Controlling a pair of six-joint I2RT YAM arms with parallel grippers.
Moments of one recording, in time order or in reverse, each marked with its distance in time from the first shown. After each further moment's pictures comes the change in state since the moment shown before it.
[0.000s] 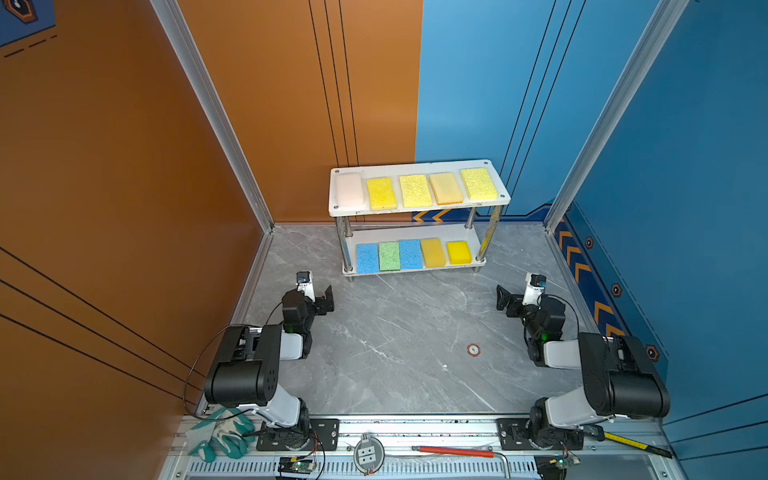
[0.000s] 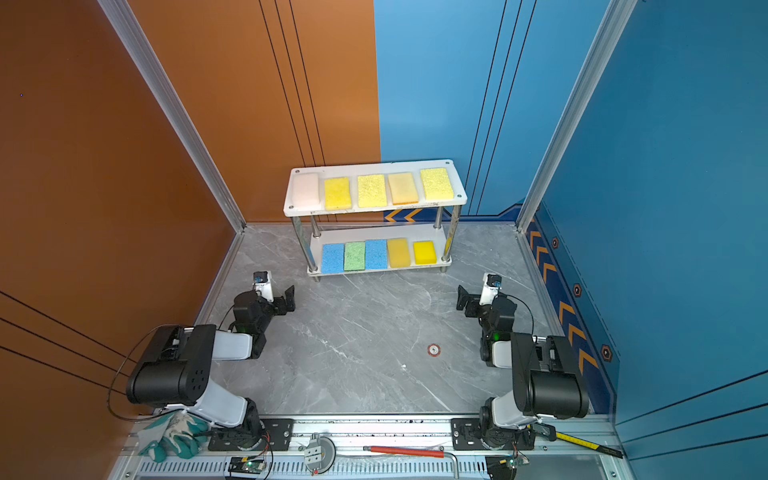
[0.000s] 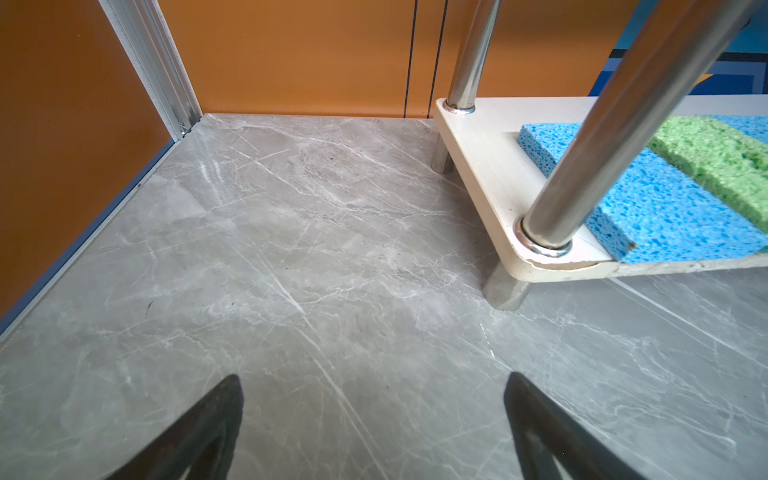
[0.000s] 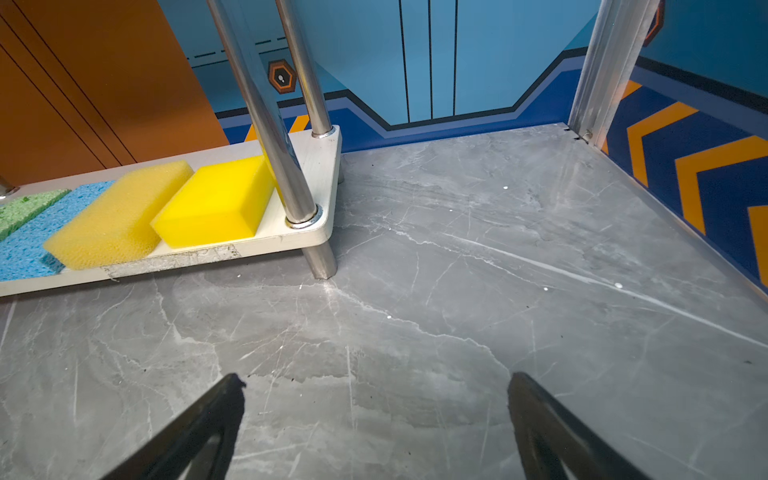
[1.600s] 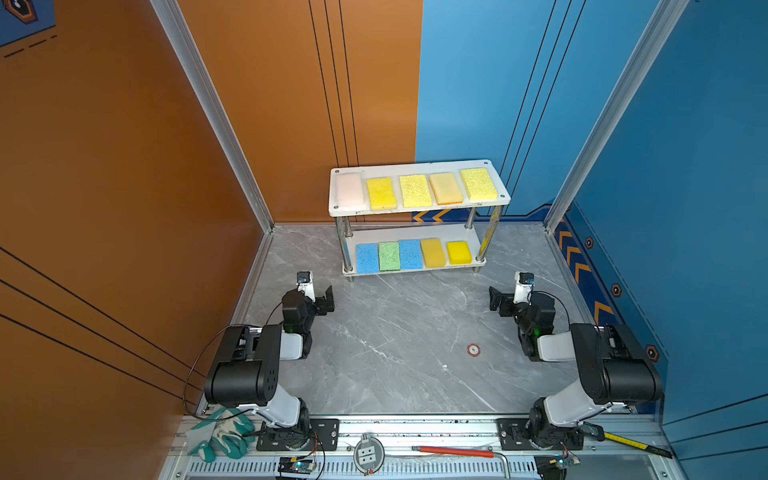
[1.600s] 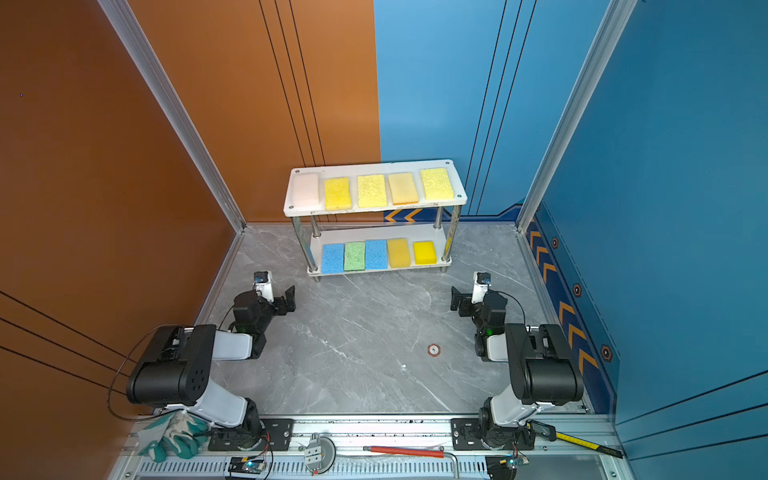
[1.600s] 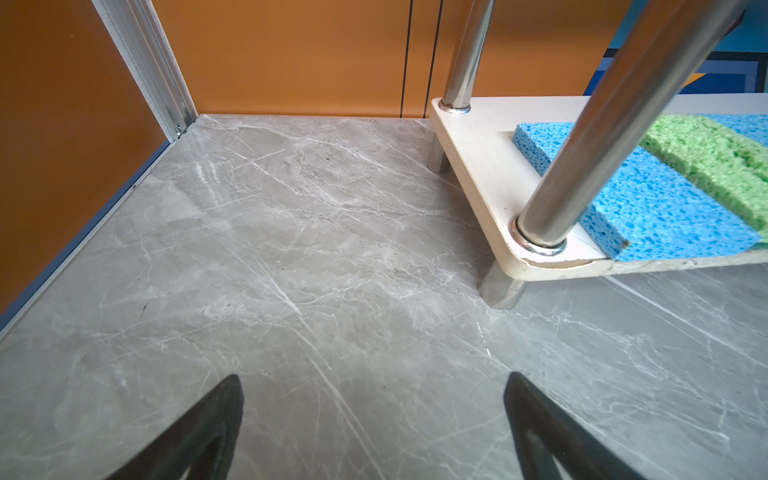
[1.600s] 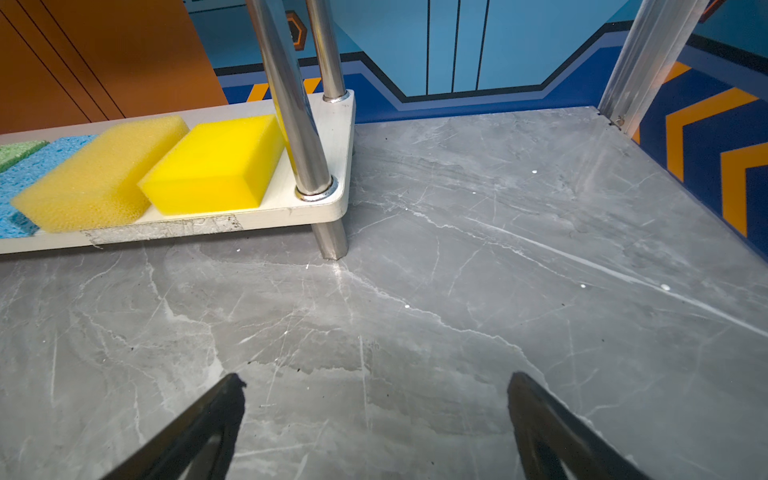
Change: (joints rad) left arm 0.000 0.000 0.000 0.000 0.006 0.000; right arm 0.072 0.071 0.072 -0.082 0.050 -0.053
